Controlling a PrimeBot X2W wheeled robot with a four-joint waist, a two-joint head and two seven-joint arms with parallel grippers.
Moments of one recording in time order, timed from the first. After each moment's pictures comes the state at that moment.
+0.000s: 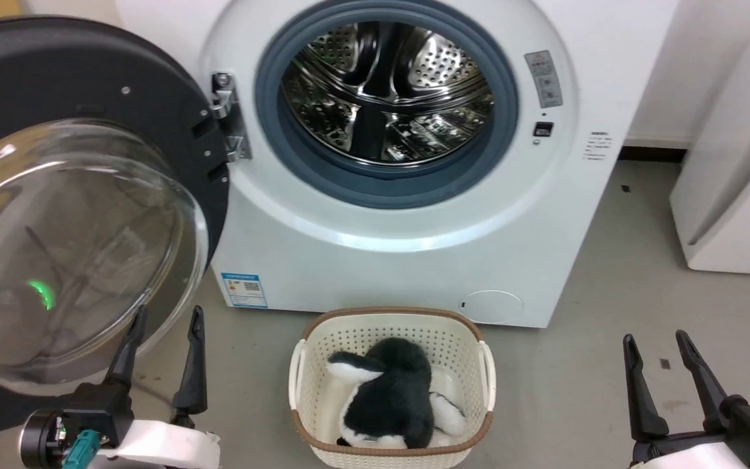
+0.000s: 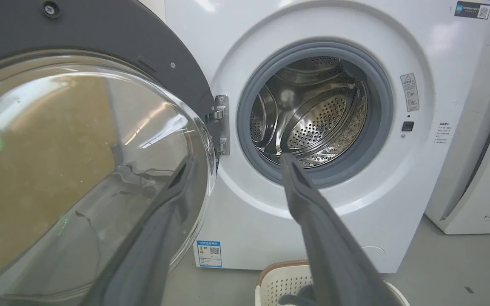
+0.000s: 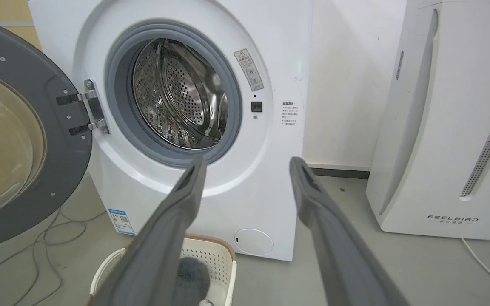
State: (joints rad) left arm -0.01 0.07 0.11 0.07 -0.07 -0.13 -0.26; right arm 0.06 -0.05 -0.08 0.06 0.09 0.13 -0.26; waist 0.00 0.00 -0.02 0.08
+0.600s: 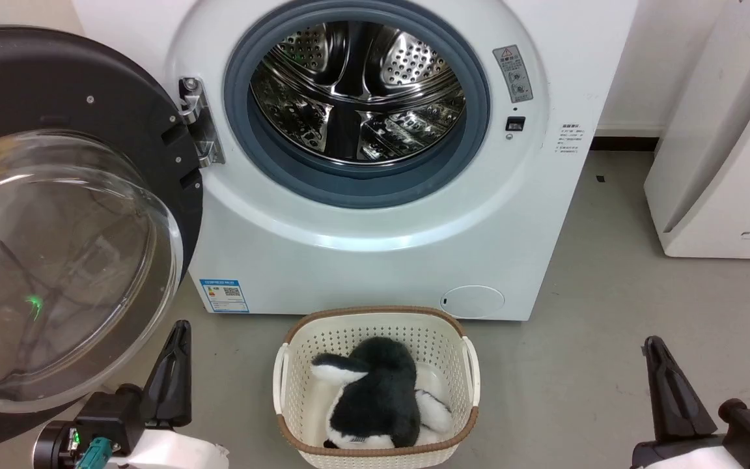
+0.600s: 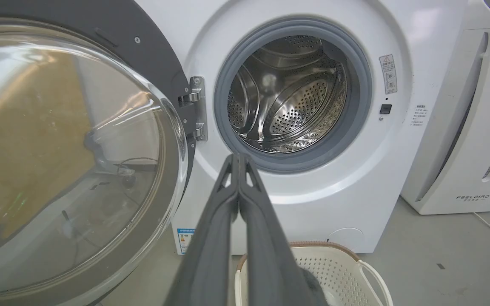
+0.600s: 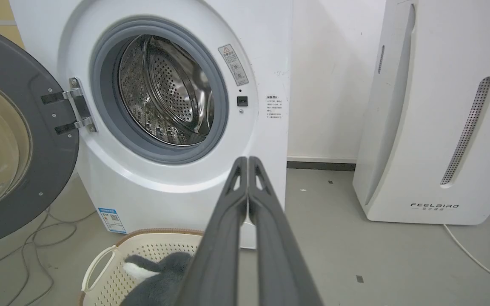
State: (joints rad) left arm 0.01 0.07 0.09 0.10 -0.07 -0.13 -0.26; right arm 0.07 -0.05 -0.08 0.06 0.09 0.13 -0.26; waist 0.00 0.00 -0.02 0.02
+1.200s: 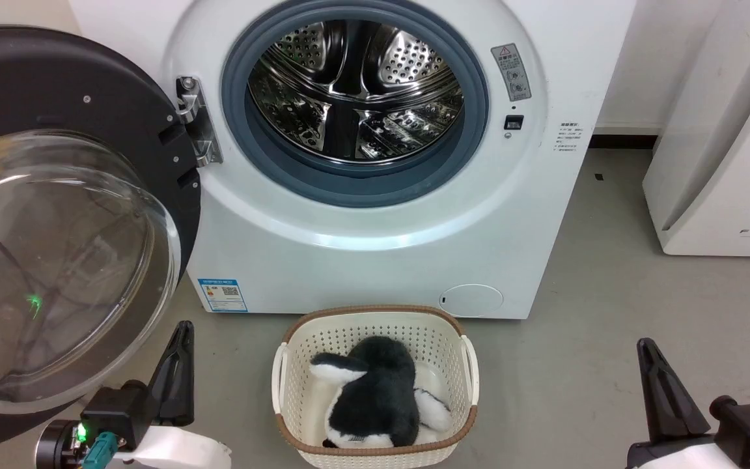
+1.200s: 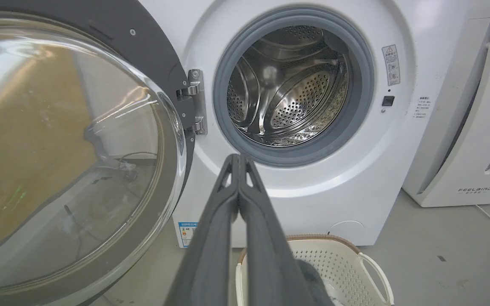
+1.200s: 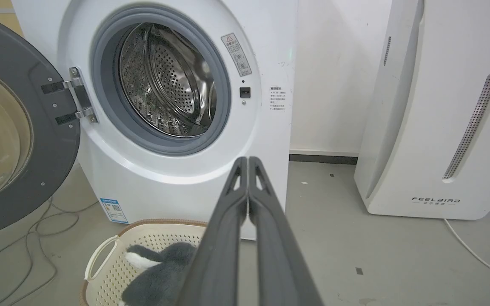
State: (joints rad) left arm 0.01 0.07 0.08 0.09 -0.06 -0.11 -0.22; right arm 0.07 -0.05 -0.07 0.06 0.09 0.13 -0.22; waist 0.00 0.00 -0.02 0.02
